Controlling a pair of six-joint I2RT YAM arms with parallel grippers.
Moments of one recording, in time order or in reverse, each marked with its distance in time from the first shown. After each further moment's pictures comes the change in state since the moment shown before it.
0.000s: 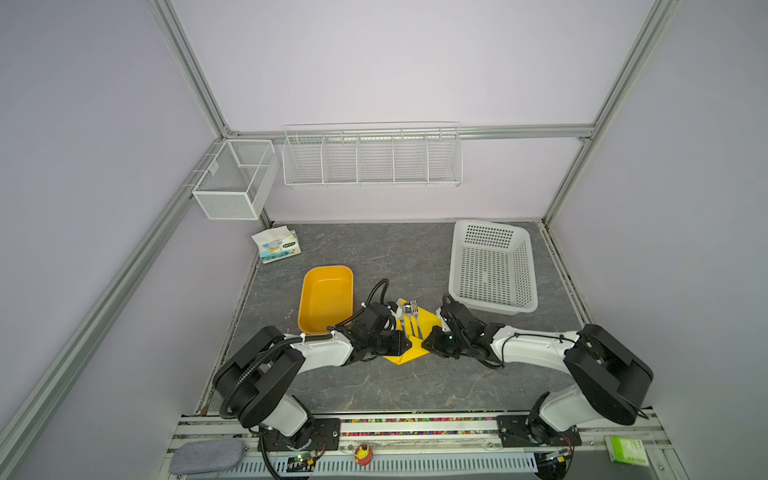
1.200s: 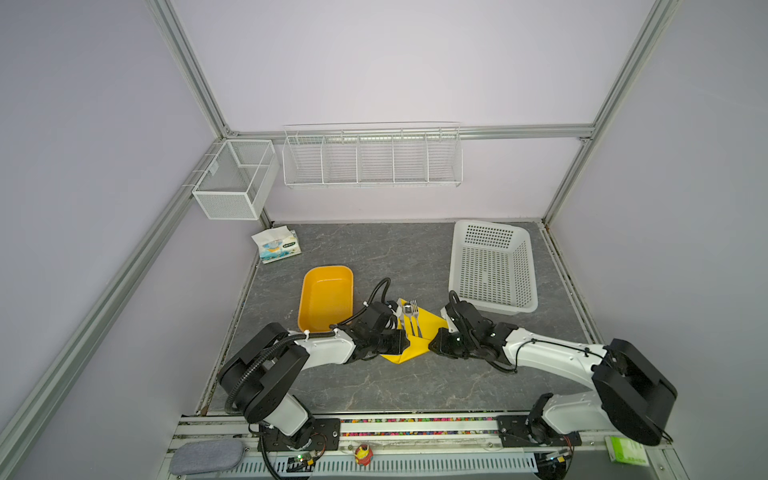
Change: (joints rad) left arm 0.000 0.031 0.022 -0.016 -0.048 0.023; right arm -0.007 -0.132 0.004 -0.164 0.004 -0.122
